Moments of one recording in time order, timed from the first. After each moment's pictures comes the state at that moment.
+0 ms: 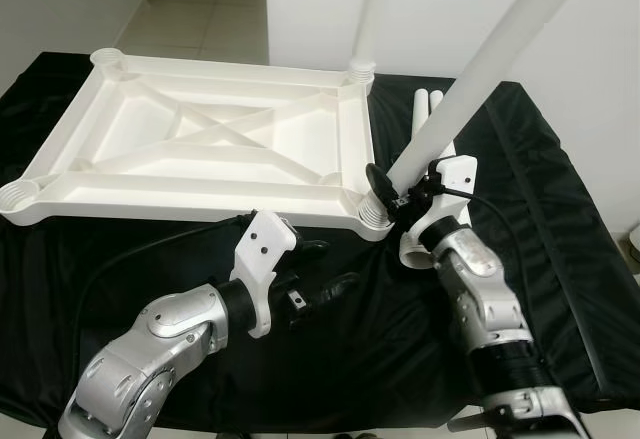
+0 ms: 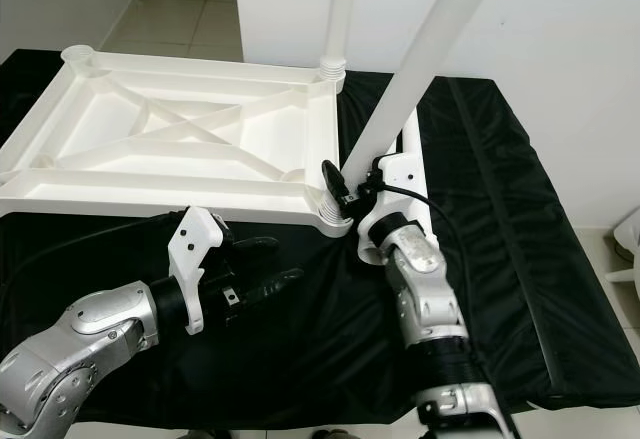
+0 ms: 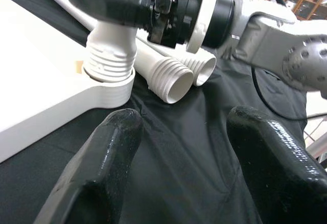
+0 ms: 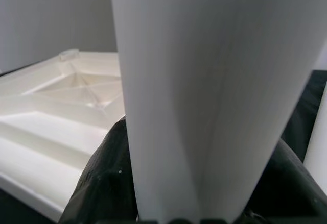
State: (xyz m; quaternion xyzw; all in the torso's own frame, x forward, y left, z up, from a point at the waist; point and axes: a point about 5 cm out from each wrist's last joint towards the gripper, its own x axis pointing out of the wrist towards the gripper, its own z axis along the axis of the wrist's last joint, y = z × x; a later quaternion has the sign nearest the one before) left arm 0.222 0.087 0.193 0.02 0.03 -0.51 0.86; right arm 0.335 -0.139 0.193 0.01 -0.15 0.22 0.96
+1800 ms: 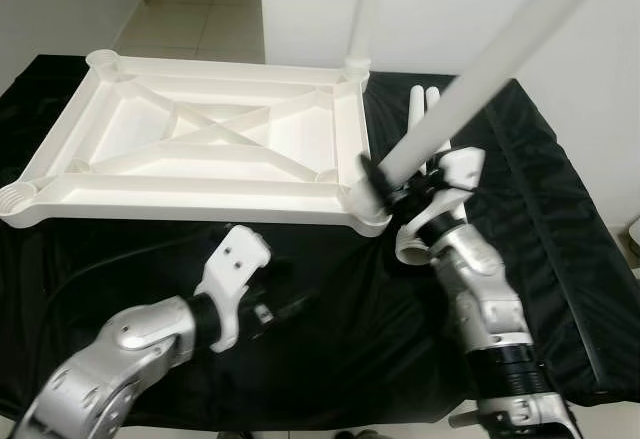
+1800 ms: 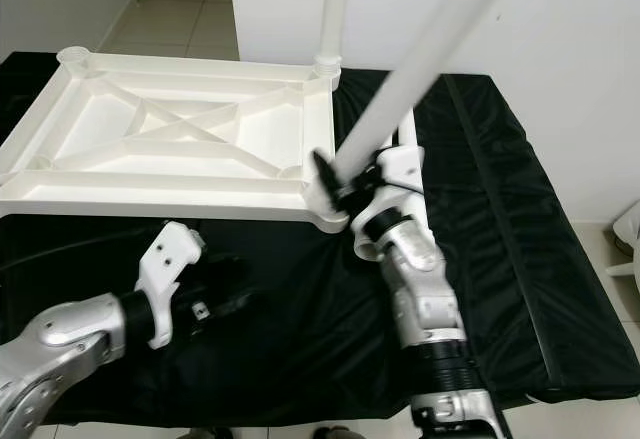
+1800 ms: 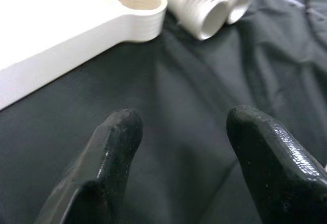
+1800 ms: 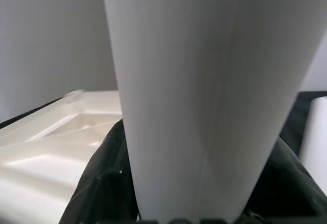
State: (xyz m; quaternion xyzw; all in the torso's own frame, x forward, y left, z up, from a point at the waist) left arm 0.220 0.126 0.170 0.09 0.10 -0.46 0.88; right arm 0.325 -0.139 0.214 0.06 -0.20 0.21 0.95
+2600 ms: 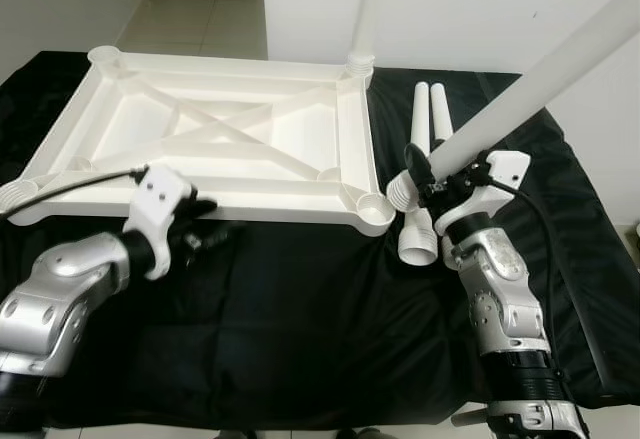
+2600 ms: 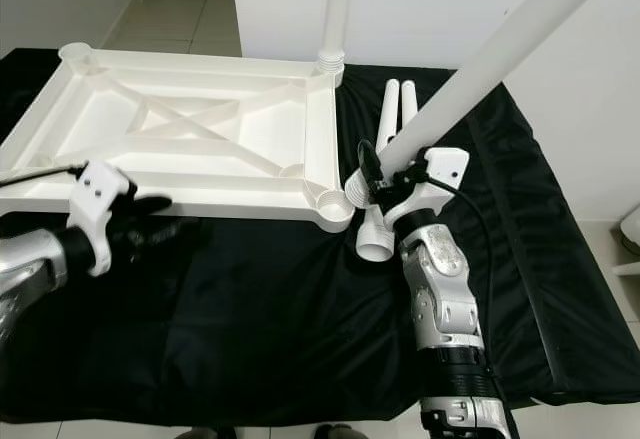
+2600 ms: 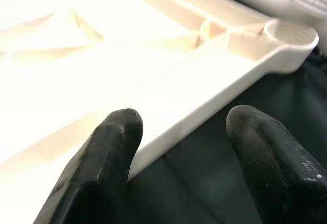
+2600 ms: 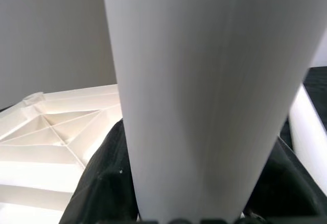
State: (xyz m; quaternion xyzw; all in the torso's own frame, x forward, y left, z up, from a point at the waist) left arm 0.296 0.183 0.208 0.12 0.03 -0.36 0.93; right arm 0.320 -0.161 0.201 0.07 -0.18 0.14 0.97
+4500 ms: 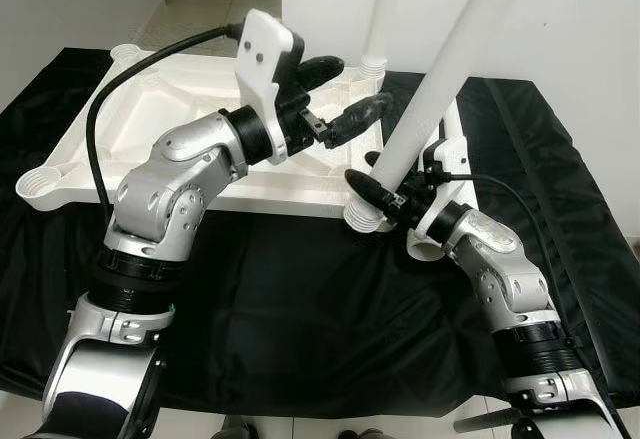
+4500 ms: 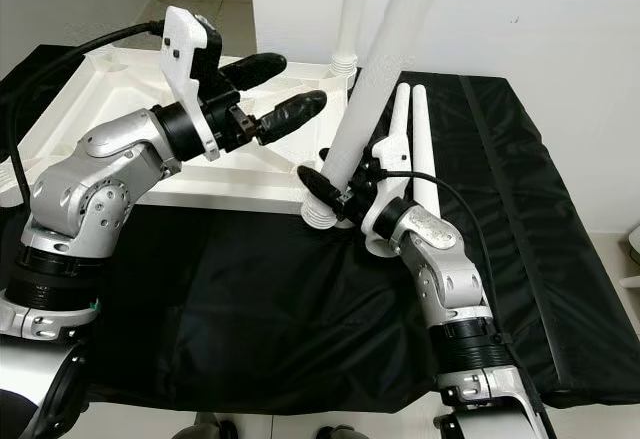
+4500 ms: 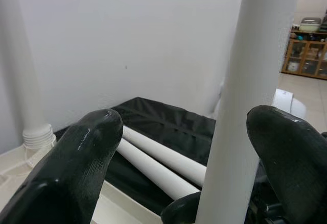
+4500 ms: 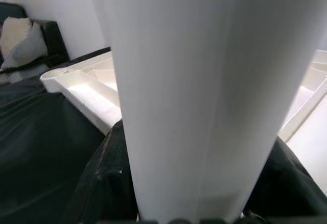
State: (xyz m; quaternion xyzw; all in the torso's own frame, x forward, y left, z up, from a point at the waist) left arm 0.315 0.075 0.309 0.02 -0.16 -0.51 0.85; right arm 0.325 -0.128 0.208 -0.02 -0.10 0.41 0.91
